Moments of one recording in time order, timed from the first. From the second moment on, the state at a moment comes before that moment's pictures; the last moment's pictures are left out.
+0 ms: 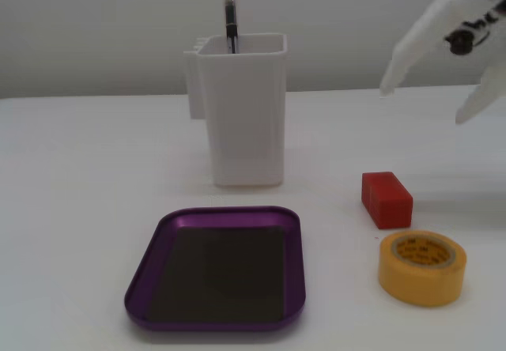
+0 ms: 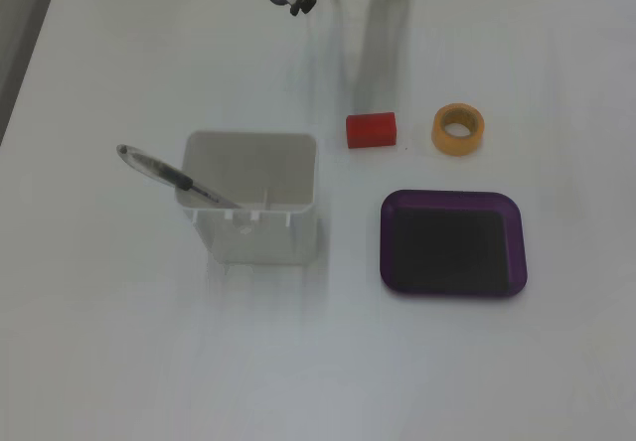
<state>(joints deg) 6.4 135.4 127.1 66.4 -8.1</state>
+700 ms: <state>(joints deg) 6.1 93.4 104.2 67.8 -8.5</state>
